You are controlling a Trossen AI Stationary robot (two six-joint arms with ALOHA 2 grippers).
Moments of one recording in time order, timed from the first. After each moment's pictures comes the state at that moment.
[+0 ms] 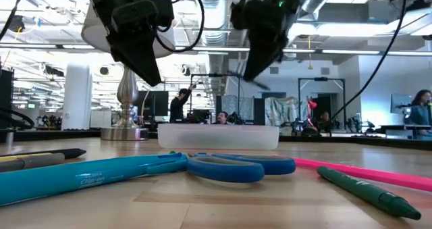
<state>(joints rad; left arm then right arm) -0.20 1.45 0.97 -0.59 -0.36 -0.57 0.00 1.71 1.32 -0.70 0.06 0.21</state>
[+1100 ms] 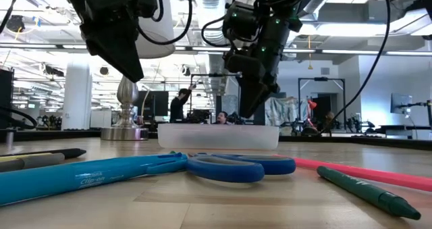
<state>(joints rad) -0.36 1.45 0.97 -0.67 -0.45 -0.79 -0.17 1.87 1.32 -0.65 0.03 0.25</state>
